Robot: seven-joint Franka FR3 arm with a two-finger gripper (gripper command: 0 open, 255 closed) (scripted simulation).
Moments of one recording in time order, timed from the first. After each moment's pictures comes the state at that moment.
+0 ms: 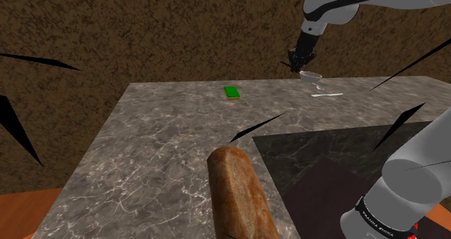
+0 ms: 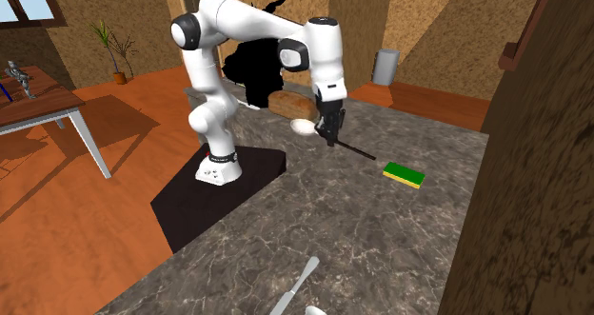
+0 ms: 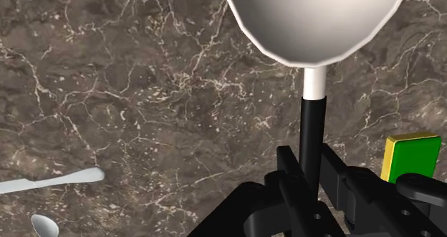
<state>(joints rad) -0.23 -0.14 -0.21 -1.98 0.06 1.97 0.06</state>
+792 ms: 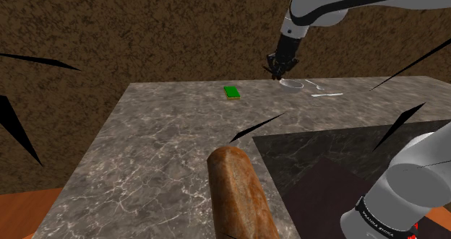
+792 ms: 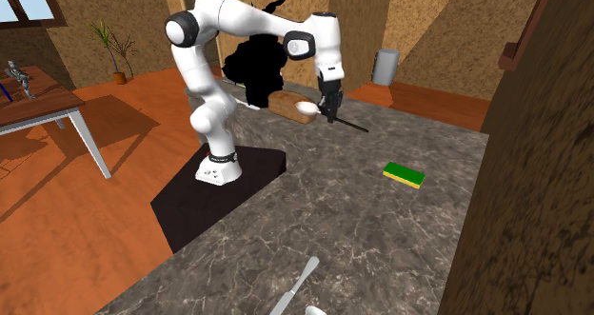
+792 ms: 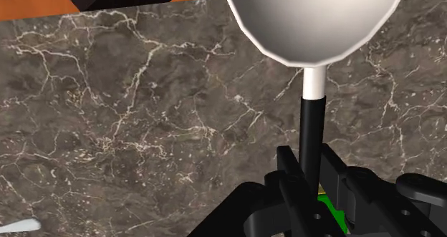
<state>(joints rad) -0.13 -0.31 -0.02 -2.16 0.05 1.99 0.36</state>
